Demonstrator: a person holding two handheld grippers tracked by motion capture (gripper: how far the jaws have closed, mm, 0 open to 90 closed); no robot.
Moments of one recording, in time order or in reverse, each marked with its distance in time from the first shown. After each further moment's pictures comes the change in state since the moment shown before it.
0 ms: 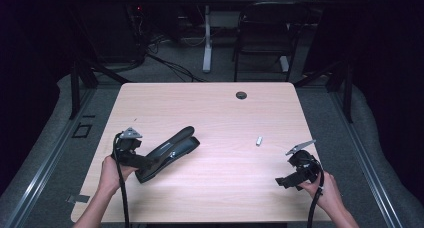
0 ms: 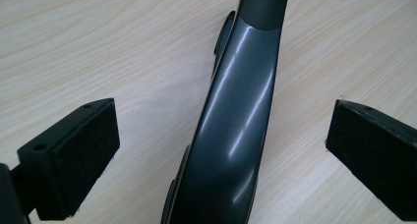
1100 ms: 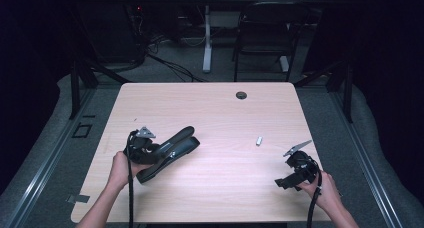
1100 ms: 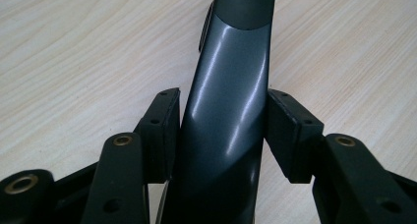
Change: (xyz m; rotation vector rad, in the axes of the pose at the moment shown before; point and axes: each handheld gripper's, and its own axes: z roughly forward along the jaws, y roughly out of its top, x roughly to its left) left arm -0.008 0.011 0.023 0.060 -0.005 0.093; right arm 0.001 0.001 0.007 0.041 -0.004 -0.025
